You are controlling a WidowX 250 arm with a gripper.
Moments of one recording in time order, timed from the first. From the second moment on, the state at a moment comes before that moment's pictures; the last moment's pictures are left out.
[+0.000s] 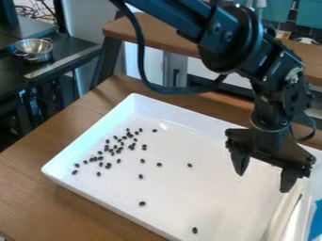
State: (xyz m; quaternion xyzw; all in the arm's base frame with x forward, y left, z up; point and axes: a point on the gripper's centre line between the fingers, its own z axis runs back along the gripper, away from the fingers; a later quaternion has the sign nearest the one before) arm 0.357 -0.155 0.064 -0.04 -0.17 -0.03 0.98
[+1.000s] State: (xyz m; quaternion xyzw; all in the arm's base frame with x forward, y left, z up) arm 0.361 -0.174 0.021 -0.03 -0.13 0.00 0.99
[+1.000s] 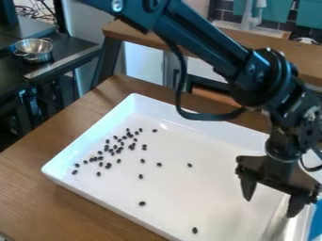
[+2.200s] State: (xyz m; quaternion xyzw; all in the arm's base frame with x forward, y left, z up) arm 0.366 -0.150 -0.001 -0.02 -0.13 -0.01 0.99
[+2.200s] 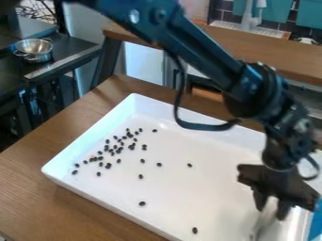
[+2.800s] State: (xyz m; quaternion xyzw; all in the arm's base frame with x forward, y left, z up) arm 0.366 -0.055 0.001 -0.02 -0.12 0.02 0.99
